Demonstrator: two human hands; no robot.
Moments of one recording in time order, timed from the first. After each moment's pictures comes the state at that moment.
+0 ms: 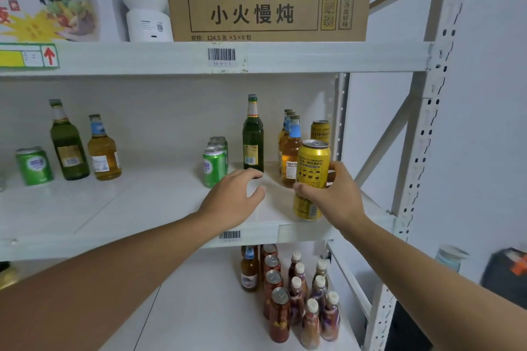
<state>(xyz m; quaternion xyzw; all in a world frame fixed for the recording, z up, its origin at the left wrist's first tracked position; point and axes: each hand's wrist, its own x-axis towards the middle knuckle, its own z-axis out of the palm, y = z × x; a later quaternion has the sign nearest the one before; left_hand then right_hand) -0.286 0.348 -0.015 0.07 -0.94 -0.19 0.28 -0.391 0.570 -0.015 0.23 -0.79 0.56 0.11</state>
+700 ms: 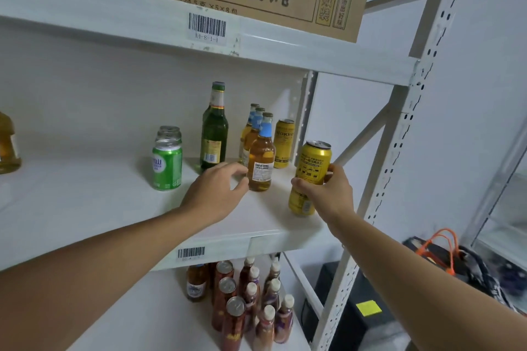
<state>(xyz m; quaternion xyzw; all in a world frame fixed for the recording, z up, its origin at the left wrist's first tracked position) -0.364 0.328 -0.028 0.01 -0.91 -0.28 0.30 -0.449 0.576 -0.015 0.09 -0.81 0.57 0.14</state>
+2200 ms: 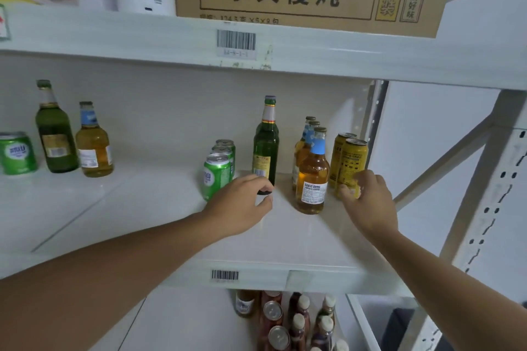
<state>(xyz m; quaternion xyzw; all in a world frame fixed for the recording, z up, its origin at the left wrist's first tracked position) -0.357 0.297 -0.017 0.05 -0.94 -0.19 0.27 -0.538 0.539 -0.028 0.22 -0.87 0.38 0.22</state>
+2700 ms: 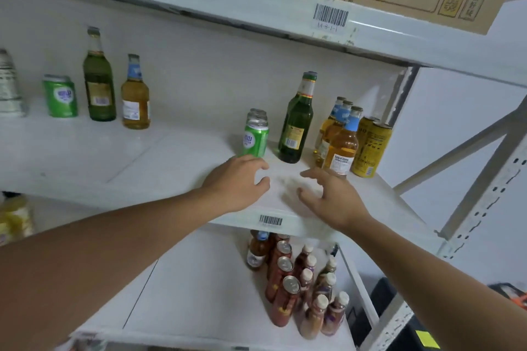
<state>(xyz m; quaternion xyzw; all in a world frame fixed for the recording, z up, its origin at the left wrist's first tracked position) -0.251 0.258 -0.040 0.14 -0.94 -0.17 0.24 -0.378 0.473 -0.027 0.42 -0.87 0.23 0.12</state>
